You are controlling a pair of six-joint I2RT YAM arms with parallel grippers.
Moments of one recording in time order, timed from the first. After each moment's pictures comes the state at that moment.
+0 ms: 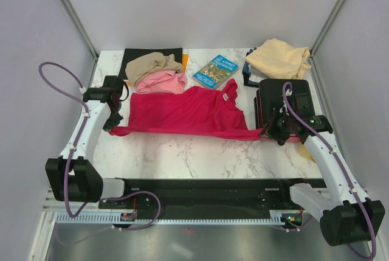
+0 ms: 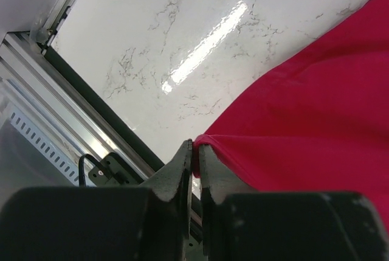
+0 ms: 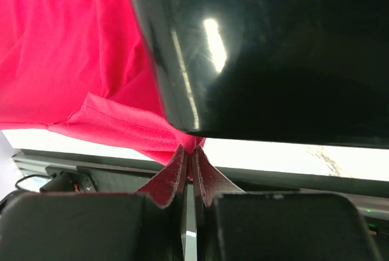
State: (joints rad) left arm -0.03 1.33 1.19 -1.21 -0.56 -0.73; right arm 0.12 1.00 0.89 -0.91 -0.28 0.61
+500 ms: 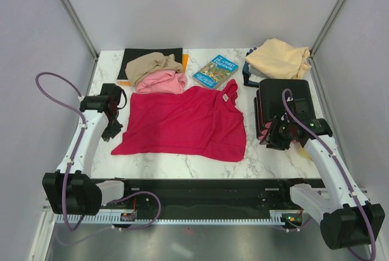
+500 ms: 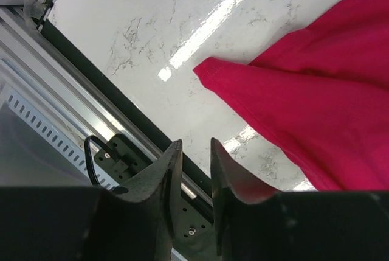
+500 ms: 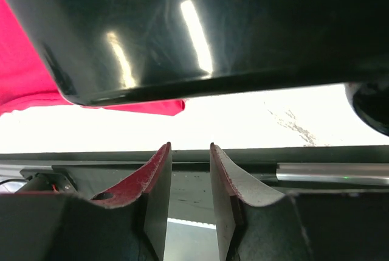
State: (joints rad) left arm -0.03 1.22 1.10 -1.26 -0.49 -0.73; right arm 0.12 0.97 0.85 -1.00 -0.22 0.60
